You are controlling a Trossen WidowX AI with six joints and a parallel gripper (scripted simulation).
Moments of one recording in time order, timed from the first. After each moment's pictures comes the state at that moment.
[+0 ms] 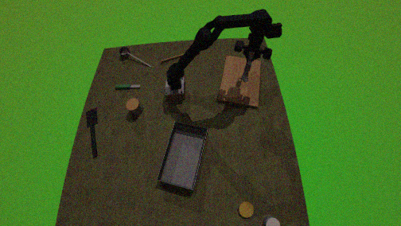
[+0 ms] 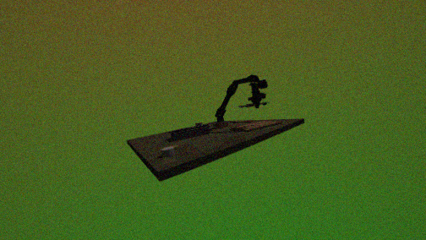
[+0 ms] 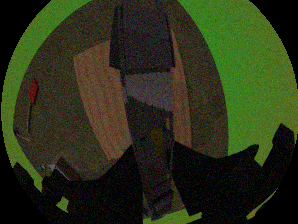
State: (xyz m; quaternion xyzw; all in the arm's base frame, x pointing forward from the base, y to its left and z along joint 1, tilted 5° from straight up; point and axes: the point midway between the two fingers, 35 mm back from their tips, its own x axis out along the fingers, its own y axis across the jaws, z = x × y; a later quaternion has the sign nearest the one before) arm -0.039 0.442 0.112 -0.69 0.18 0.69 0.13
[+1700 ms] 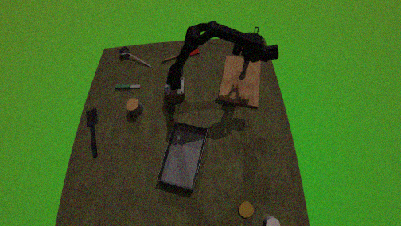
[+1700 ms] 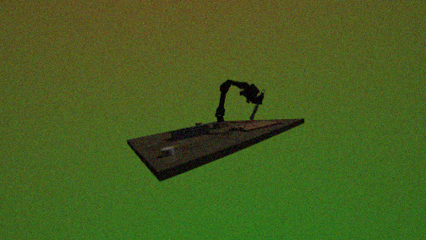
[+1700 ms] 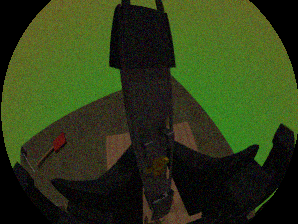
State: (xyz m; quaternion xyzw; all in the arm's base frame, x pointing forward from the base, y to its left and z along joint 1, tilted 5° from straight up) arm -0.068 0.444 0.127 -0.29 0.11 0.94 0.14
